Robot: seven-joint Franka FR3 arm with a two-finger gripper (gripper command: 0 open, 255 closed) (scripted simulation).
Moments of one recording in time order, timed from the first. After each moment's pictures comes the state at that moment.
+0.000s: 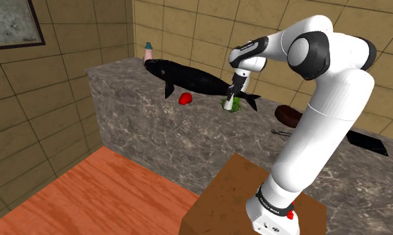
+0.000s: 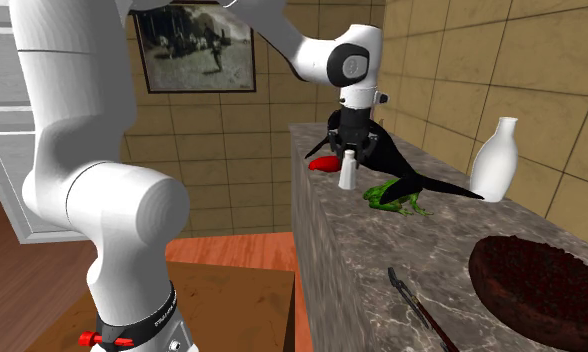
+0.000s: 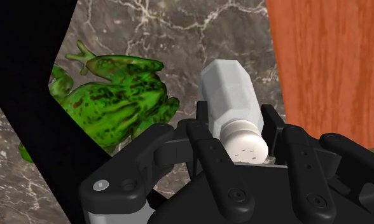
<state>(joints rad) -0.24 0.08 -0.54 -2.04 0.15 2.16 -0.69</state>
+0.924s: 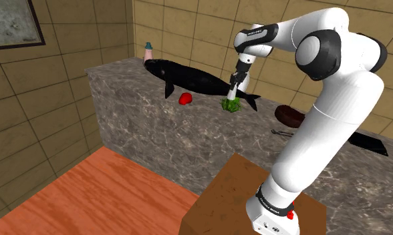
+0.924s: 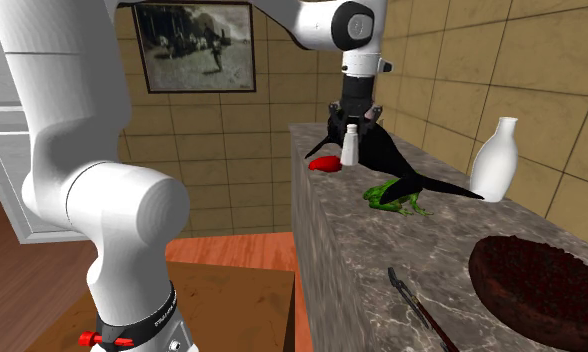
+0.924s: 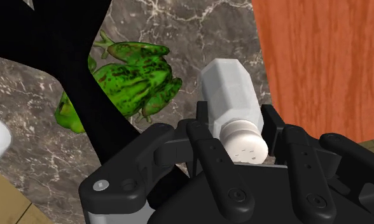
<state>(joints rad) -0.23 0.02 -0.54 -1.92 0.10 1.98 -0.64</state>
